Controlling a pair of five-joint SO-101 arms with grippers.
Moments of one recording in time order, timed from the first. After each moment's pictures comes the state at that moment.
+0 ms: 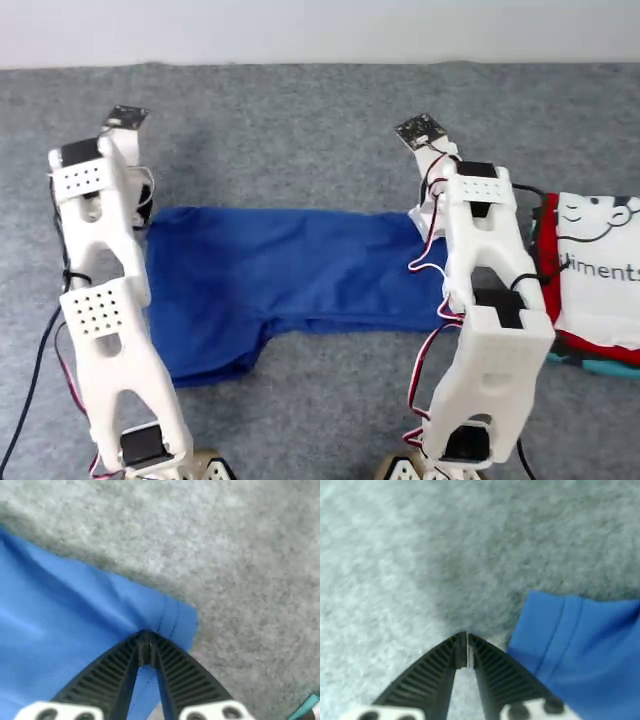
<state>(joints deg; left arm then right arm) -20.7 60.5 -58.9 96.0 -15.4 1.1 29.0 -5.7 59.1 30.8</state>
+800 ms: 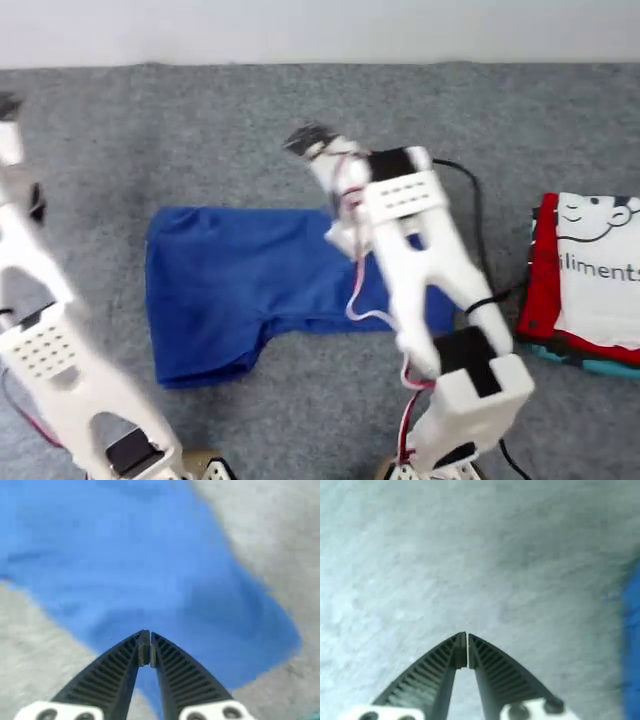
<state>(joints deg) -41.1 43.7 -54.1 98.9 -24.7 -24.7 11.0 -5.7 84.8 30.9</state>
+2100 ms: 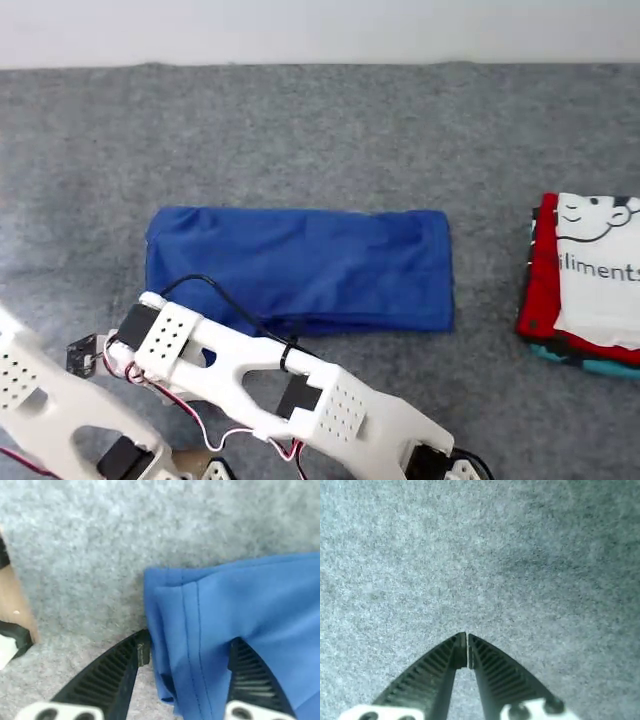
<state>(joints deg) -56.2 44.8 -53.8 99.0 -34.2 -69.8 49.1 -35.5 90.1 30.7</state>
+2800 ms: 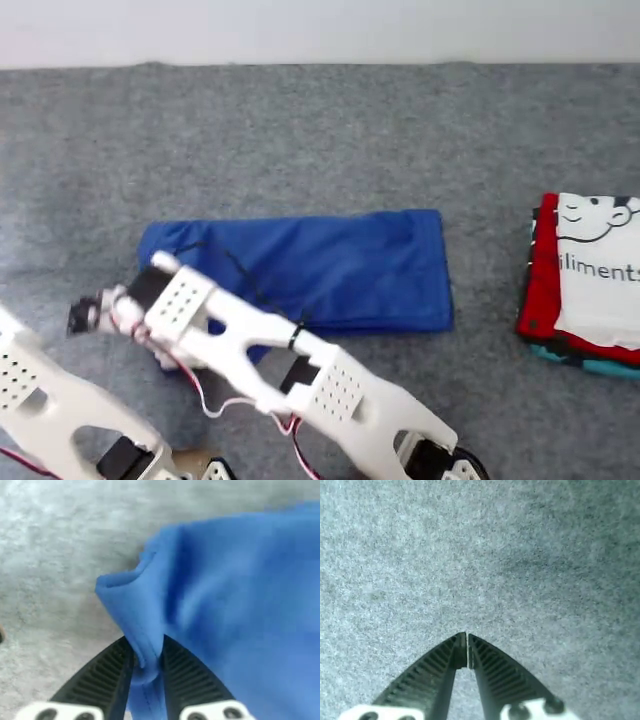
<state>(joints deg) -56.2 44.8 -53.8 98.8 -34.2 -62.5 52.3 -54.5 98.3 30.8</state>
